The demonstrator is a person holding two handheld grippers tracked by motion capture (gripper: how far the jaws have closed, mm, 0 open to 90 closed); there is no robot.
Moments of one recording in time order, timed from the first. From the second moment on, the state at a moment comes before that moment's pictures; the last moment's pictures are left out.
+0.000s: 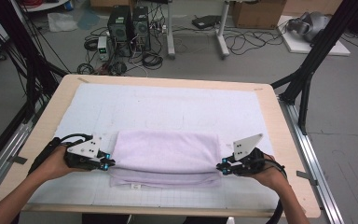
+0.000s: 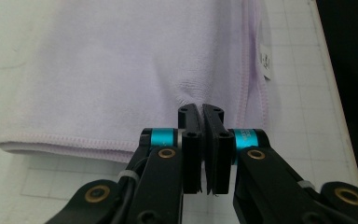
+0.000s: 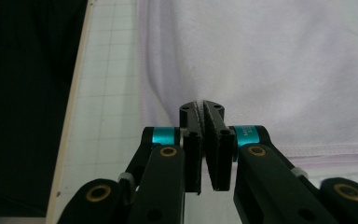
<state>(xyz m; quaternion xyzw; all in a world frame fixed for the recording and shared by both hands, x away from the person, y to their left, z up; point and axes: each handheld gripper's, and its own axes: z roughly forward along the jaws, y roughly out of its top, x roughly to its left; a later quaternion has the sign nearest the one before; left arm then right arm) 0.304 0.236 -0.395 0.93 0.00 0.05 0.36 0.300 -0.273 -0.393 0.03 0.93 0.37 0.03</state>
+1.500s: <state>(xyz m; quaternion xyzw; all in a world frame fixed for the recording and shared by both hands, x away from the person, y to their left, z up) 0.373 0.236 -0.395 0.90 0.17 0.11 0.39 0.360 -0.262 -0.395 0.23 0.90 0.36 0.10</state>
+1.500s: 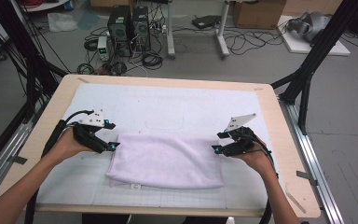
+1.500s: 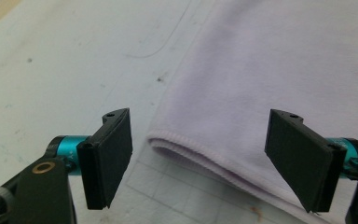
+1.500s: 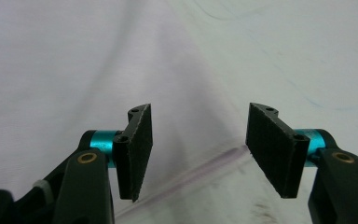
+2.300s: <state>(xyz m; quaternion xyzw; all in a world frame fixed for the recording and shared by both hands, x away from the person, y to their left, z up) 0.409 0.221 -0.424 0.90 0.24 0.01 0.35 0.397 -0.232 -0.413 0.22 0.95 0.23 0.07</state>
